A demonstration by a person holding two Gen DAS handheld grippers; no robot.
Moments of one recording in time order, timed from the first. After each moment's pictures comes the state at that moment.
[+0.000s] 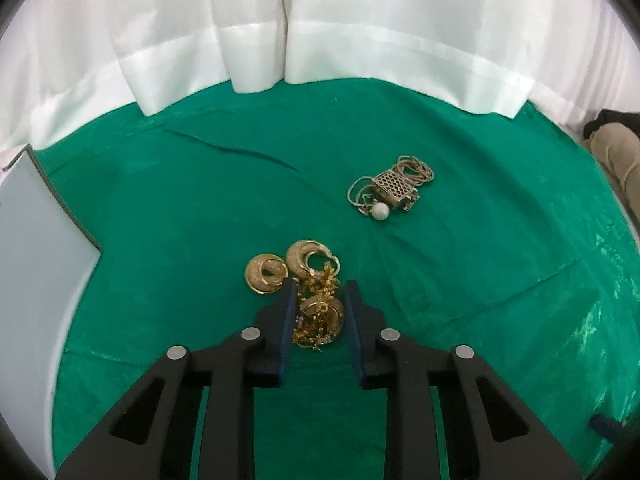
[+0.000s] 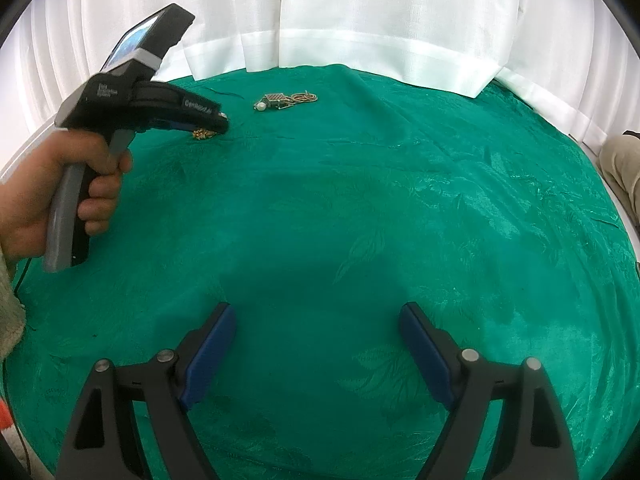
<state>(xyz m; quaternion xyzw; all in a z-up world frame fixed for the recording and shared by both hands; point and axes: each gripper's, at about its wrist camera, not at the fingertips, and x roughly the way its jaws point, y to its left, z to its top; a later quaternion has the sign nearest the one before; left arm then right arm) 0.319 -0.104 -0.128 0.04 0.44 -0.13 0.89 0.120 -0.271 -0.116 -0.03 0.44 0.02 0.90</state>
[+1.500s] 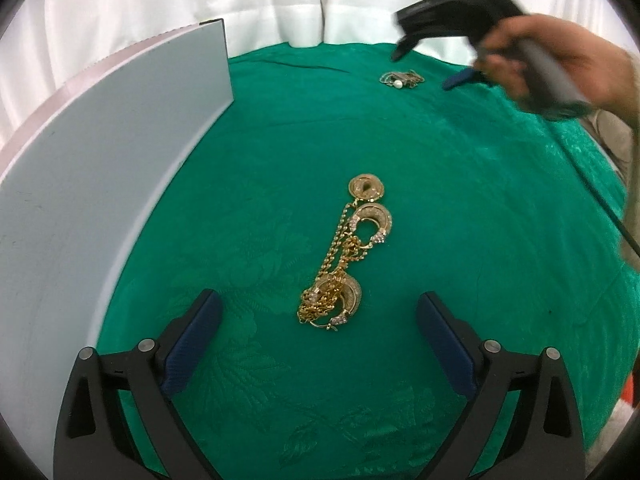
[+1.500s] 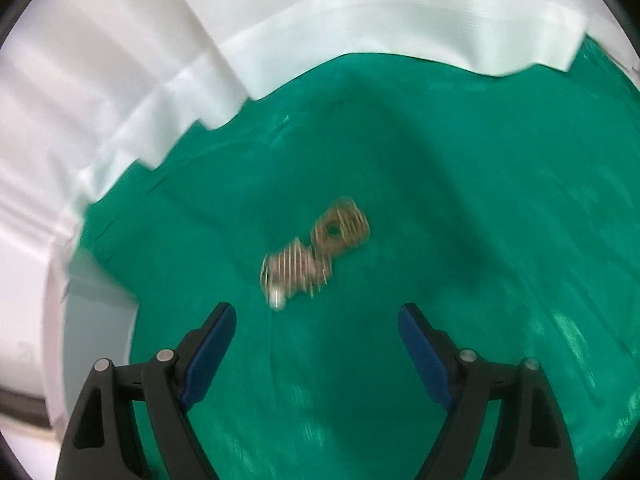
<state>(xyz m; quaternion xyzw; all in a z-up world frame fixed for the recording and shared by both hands) 0.152 0.001 -0.136 0.06 0.45 -0.13 0.88 0.408 -0.254 -0.106 0.17 0.55 0.01 0.82</state>
